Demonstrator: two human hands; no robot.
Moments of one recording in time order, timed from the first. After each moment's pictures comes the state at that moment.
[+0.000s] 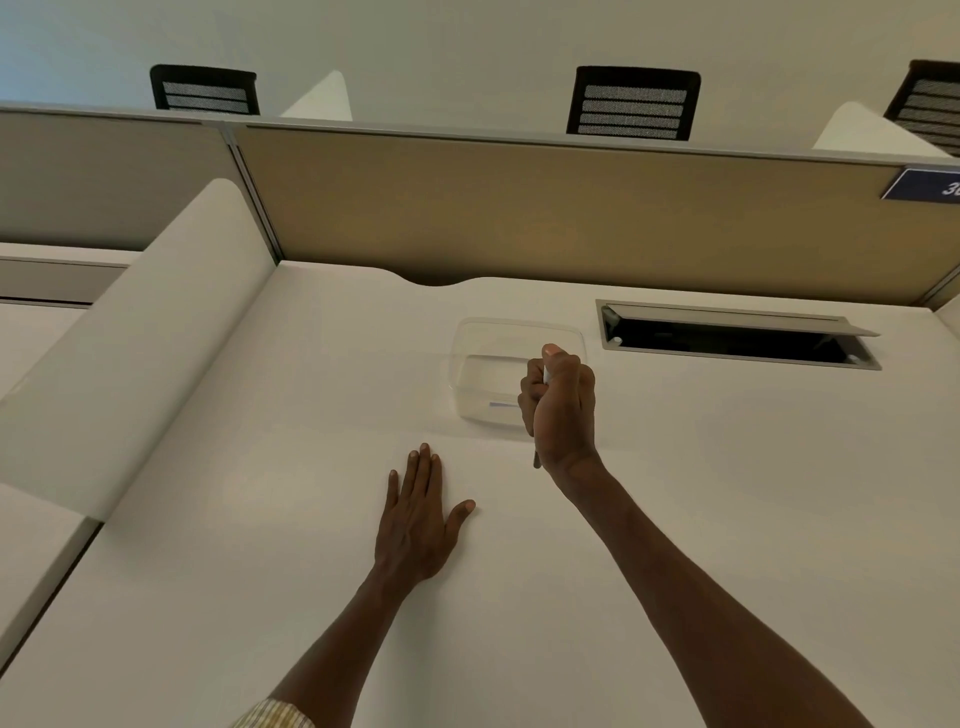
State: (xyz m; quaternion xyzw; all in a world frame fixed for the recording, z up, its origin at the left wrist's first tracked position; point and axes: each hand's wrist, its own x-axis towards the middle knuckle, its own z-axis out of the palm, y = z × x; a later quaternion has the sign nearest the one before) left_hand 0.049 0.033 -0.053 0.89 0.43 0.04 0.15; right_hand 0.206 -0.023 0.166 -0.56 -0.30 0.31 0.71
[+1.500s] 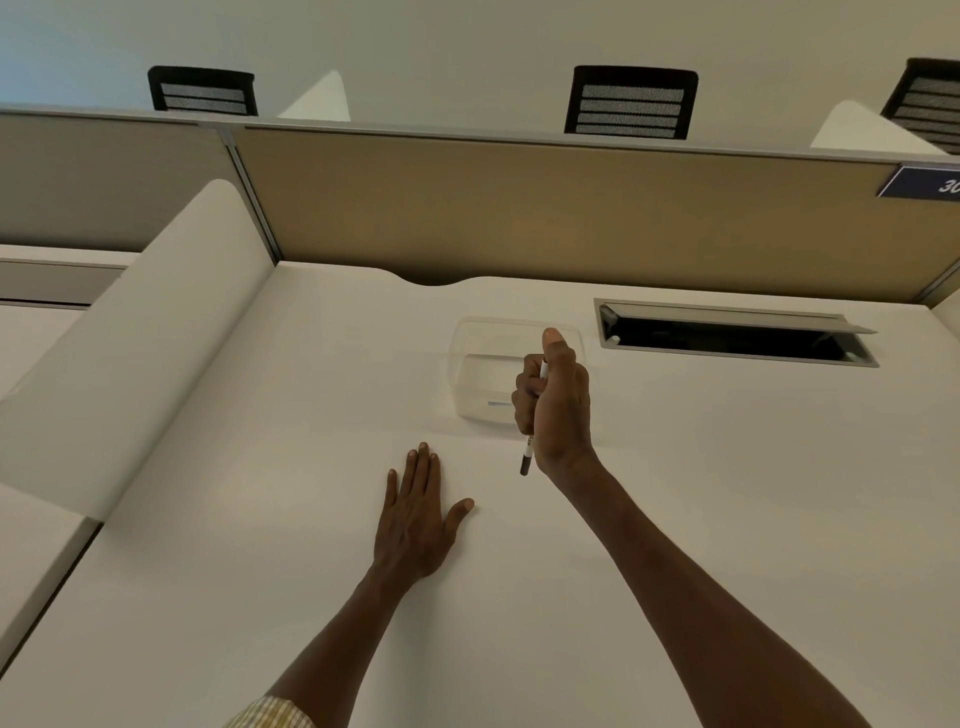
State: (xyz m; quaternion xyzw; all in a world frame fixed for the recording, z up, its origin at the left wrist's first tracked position) left_hand 0.049 0.034 -0.054 0.88 0.44 0.04 0.15; right_hand 0.211 -0.020 0.158 -0.55 -0.25 0.37 0.71
